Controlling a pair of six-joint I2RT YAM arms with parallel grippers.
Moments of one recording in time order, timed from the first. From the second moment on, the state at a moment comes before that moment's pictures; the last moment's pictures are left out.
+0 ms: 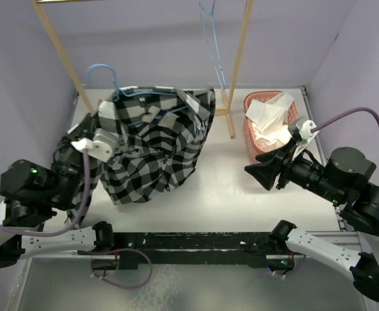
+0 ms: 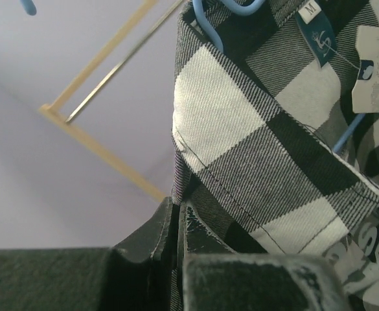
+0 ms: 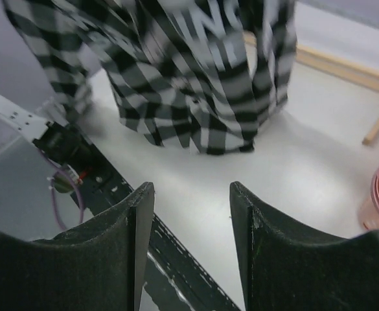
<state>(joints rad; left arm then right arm) -1.28 0.68 1.32 -0.24 -0.98 1.04 0.80 0.73 1.44 -0.97 -0.02 0.24</state>
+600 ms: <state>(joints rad) -1.28 0.90 1.28 -0.29 -0.89 0.87 0.80 0.85 1.30 -0.68 -0.10 0.18</state>
